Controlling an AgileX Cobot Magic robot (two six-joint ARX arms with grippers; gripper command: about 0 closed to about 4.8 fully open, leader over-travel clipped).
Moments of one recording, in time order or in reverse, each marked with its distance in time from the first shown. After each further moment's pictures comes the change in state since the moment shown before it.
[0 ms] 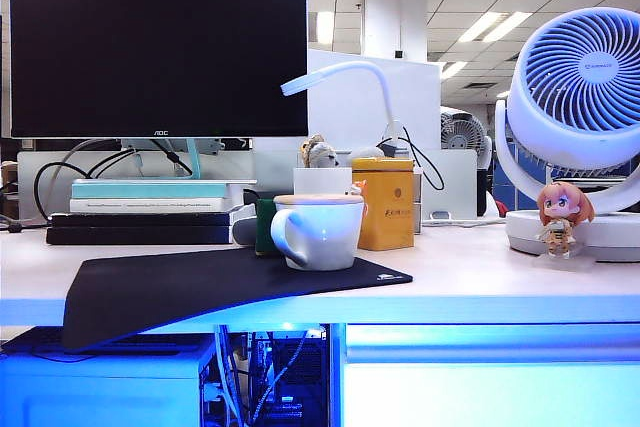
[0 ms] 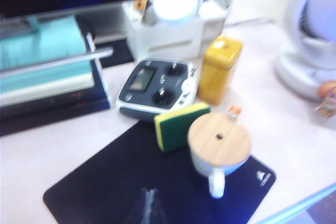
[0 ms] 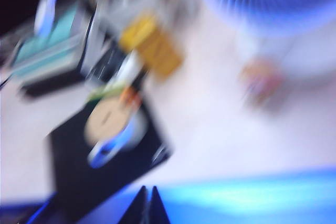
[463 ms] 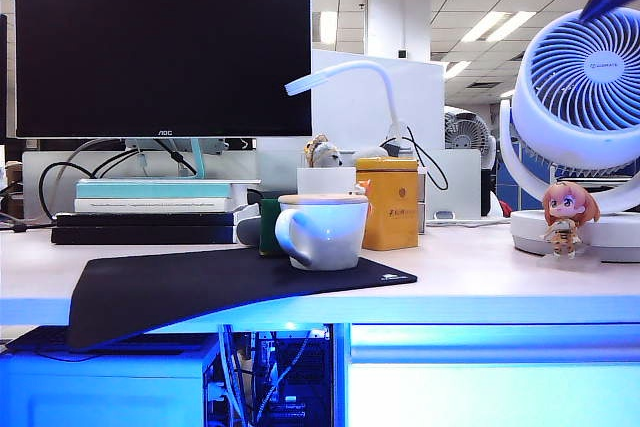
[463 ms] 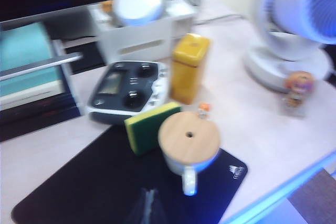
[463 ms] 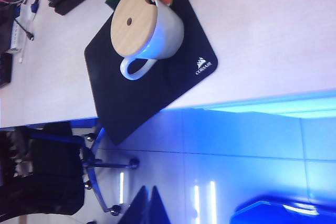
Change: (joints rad) left arm -0.046 0.002 0.000 0.016 0.041 0.014; right arm -0.002 0.134 -0.166 0.037 -0.303 0.058
